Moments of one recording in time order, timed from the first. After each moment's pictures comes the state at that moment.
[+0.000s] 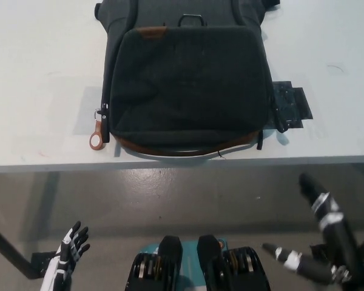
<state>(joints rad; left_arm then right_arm) 0.13 0.12 0.06 0.20 -0.06 -0.36 -0.08 0.05 -0.14 0.06 -0.30 -0.05 -0.20 0.06</state>
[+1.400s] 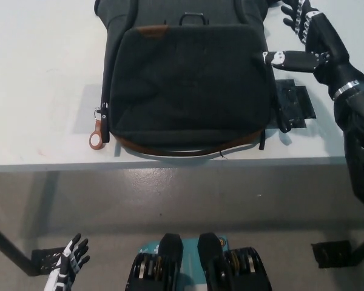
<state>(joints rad) 0.16 0.12 0.06 0.24 -0.07 -0.41 -0.09 -0.83 -0.22 -0.02 0.39 0.09 0.17 0.19</state>
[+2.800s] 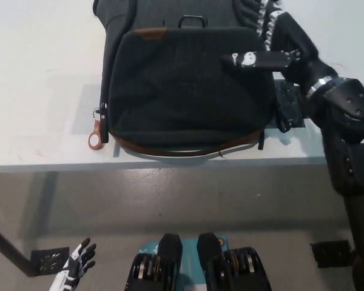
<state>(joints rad) 0.16 0.18 0.01 0.24 -0.04 -0.39 -0.11 -0.88 -0.15 0.01 0.44 0.15 0.18 0.28</state>
